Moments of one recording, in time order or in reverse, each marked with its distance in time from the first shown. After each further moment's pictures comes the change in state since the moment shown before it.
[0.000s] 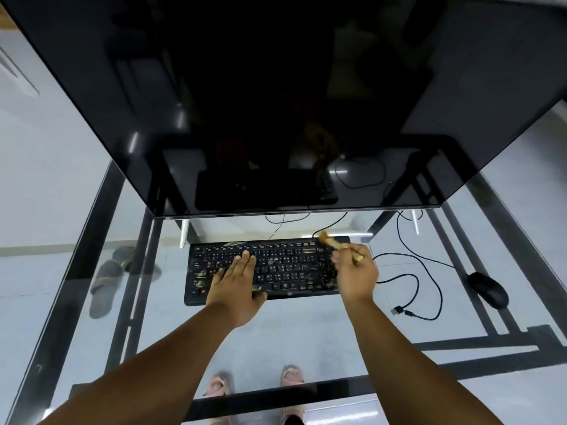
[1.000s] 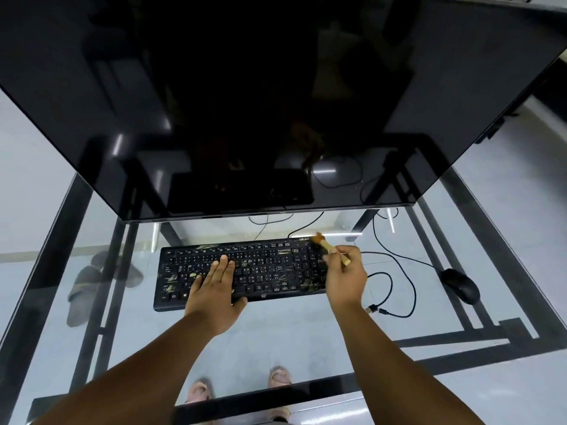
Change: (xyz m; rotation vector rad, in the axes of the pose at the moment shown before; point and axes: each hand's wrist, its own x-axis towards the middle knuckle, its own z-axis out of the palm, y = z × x) left_hand 0.003 0.017 0.016 0.023 0.001 -0.057; right_hand 0.010 0.001 -0.036 -0.119 0.005 -0.071
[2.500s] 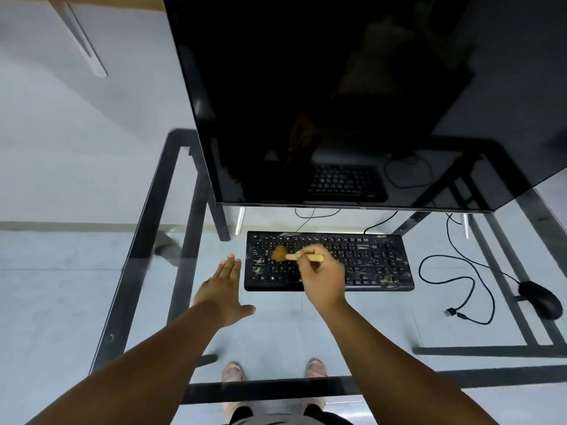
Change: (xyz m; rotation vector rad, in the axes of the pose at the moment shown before) left_hand -0.039 -0.156 -0.019 0.003 -0.141 -0.045; right_hand -0.125 -0.040 0.153 -0.064 -0.335 -0.189
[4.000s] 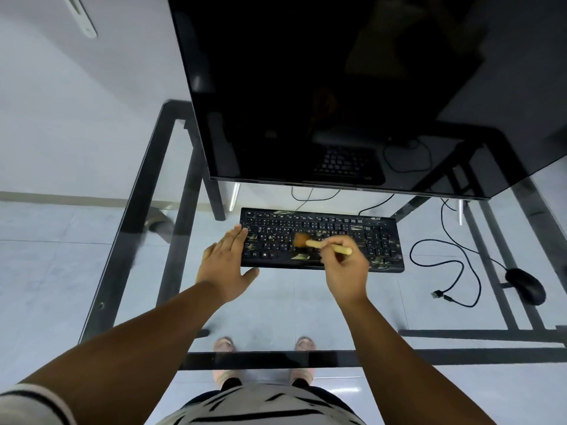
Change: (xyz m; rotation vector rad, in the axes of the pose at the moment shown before) left_hand -0.004 0.021 0.013 -0.184 0.333 0.072; right_hand -0.011 0.021 -0.049 0.016 0.120 -0.013
